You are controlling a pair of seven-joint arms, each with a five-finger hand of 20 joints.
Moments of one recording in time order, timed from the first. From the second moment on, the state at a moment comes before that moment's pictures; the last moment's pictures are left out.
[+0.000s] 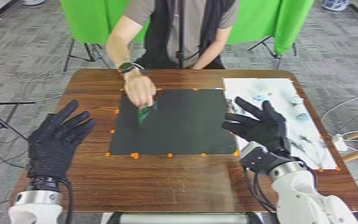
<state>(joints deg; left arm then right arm) 133.0 -59.3 -95.1 -130.8 33.7 14.2 19.4 -116.2 -70.0 85.1 -127.3 -47.7 14.3 9.3</state>
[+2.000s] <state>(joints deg) 132.6 -57.8 -94.5 -130.7 33.4 14.1 21.2 -116.0 -64.4 85.3 -129.9 -68.8 31.2 11.8</state>
